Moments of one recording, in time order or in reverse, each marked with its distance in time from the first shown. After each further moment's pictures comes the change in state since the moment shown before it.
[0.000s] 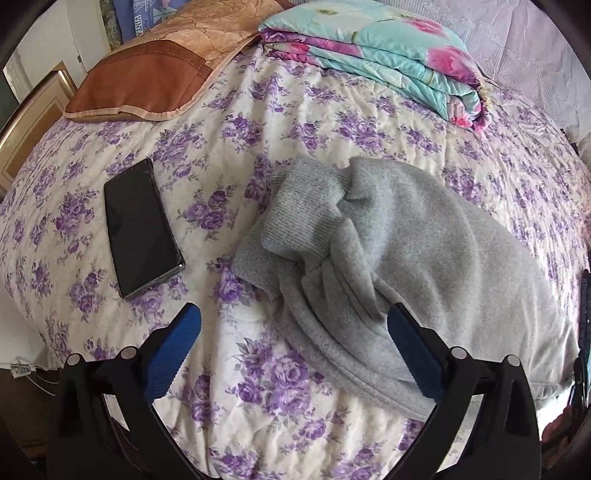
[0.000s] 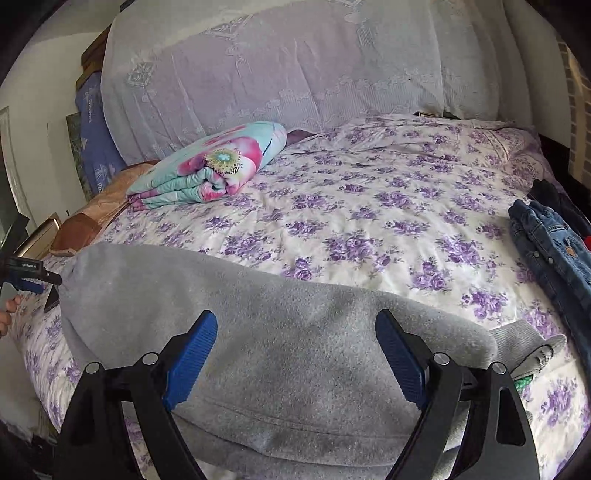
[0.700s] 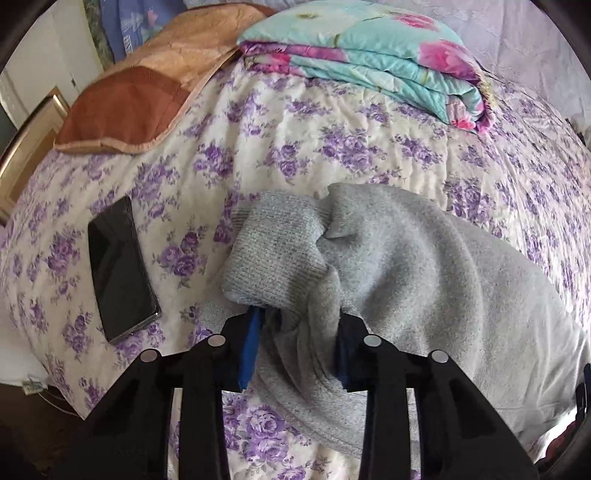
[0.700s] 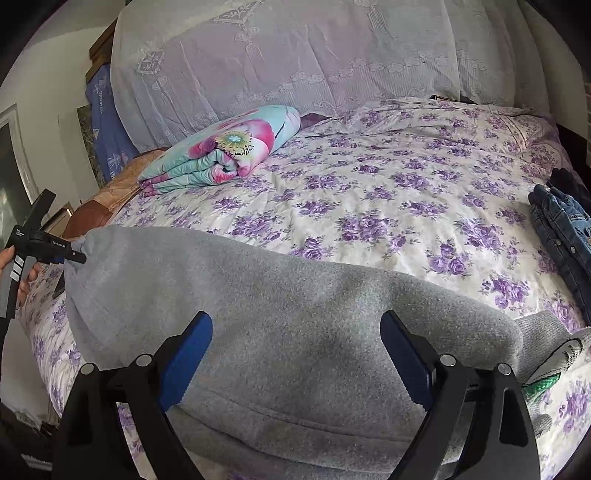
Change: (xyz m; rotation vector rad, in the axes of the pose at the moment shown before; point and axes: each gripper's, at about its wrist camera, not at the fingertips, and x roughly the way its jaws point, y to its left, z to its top) left arm 0.021 -0.036 0.028 0.060 -0.058 0.084; right arm 0.015 0.001 -0.012 -0.029 0.048 0.063
